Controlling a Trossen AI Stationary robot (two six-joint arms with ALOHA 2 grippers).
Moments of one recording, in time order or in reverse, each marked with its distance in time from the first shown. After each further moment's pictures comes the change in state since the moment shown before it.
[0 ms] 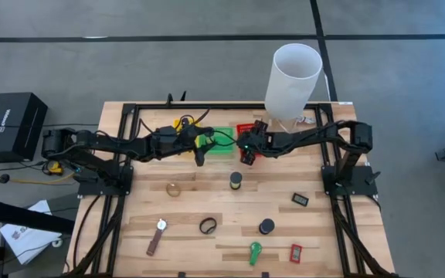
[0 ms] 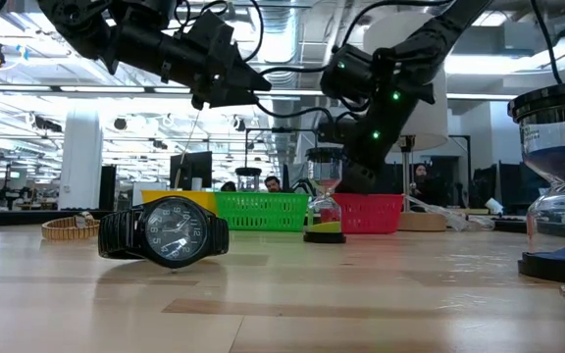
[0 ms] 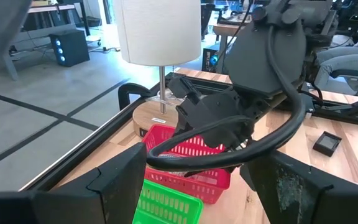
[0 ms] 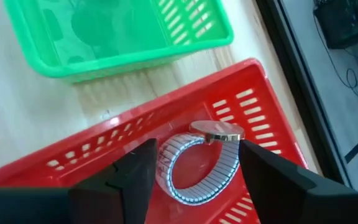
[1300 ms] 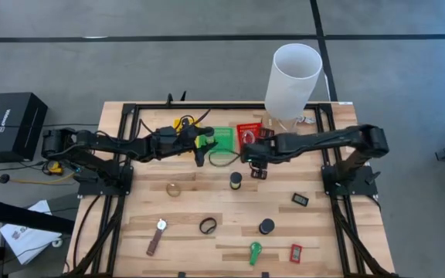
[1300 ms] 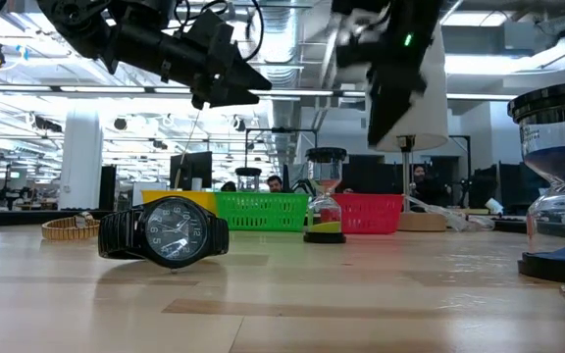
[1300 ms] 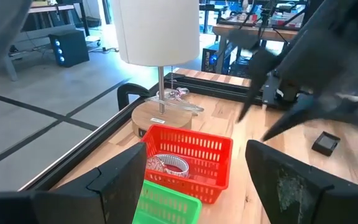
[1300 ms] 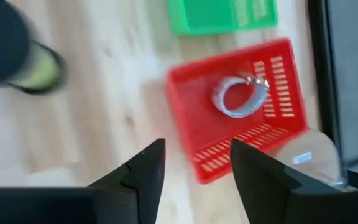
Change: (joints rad) left arm 0.000 0.000 0.000 0.000 -0.002 0.000; right arm 0.207 -0.153 0.298 -0.733 -0.104 0.182
